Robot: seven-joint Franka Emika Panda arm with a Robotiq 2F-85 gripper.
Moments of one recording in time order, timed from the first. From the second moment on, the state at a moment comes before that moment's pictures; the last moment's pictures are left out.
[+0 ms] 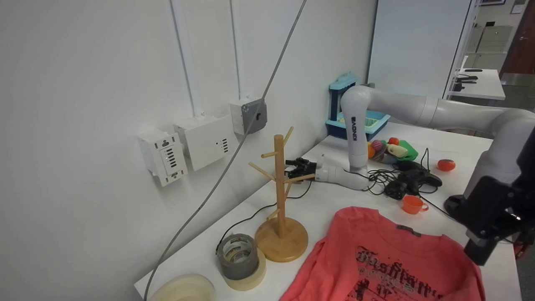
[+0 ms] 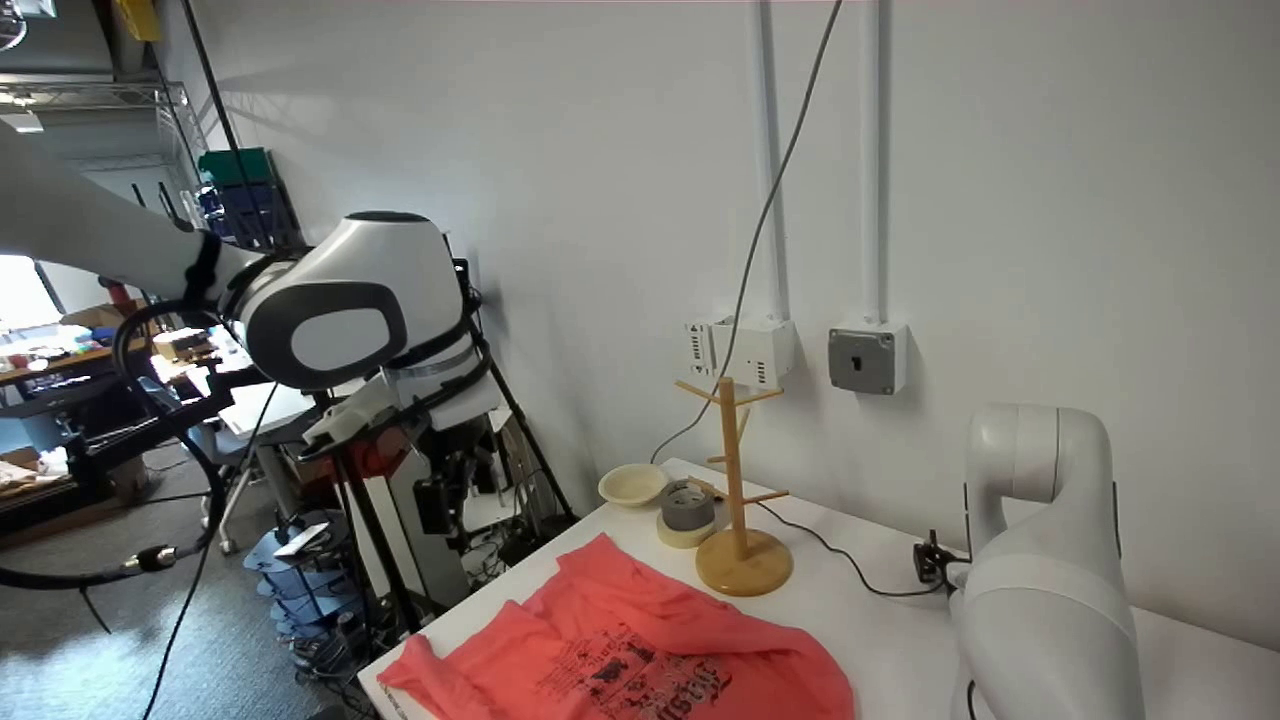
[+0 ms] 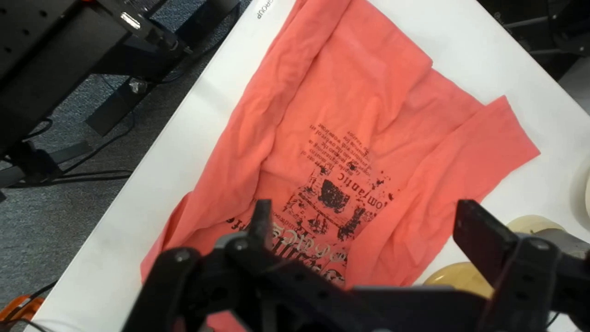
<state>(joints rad) 0.08 -0.32 0.23 -2.59 0.27 2.32 0.83</state>
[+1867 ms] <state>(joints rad) 0.20 -0.06 0.28 -2.61 0.34 2.55 0.98</state>
